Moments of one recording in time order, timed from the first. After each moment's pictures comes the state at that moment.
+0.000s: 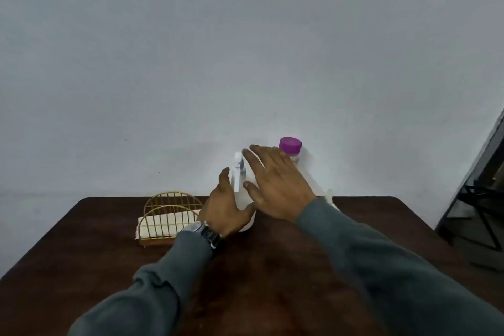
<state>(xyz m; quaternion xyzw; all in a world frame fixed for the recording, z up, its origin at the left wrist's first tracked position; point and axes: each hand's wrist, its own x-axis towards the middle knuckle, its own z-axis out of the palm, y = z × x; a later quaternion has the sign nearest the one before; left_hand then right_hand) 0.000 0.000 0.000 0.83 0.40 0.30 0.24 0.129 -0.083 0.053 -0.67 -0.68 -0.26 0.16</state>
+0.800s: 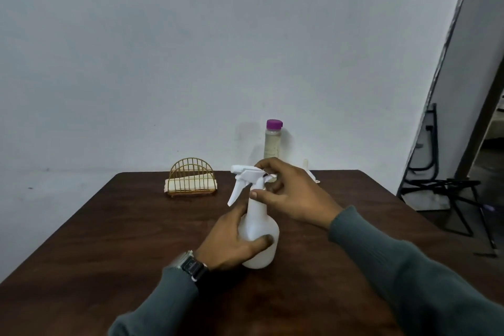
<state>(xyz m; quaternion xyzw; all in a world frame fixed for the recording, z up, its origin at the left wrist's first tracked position) -0.136 -0.205 -0.024 0.85 0.21 0.29 0.38 0.021 -0.297 0.063 -0.67 -0.64 0.04 0.36</state>
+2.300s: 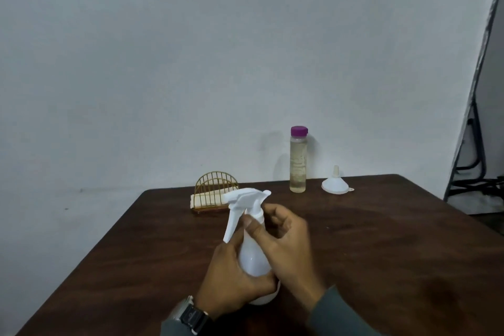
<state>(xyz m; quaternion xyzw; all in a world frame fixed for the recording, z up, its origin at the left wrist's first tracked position) -0.178 -0.193 -0.040 0.82 0.23 0.37 0.38 -0.064 -0.252 -0.015 -0.52 -0.46 0.19 0.70</state>
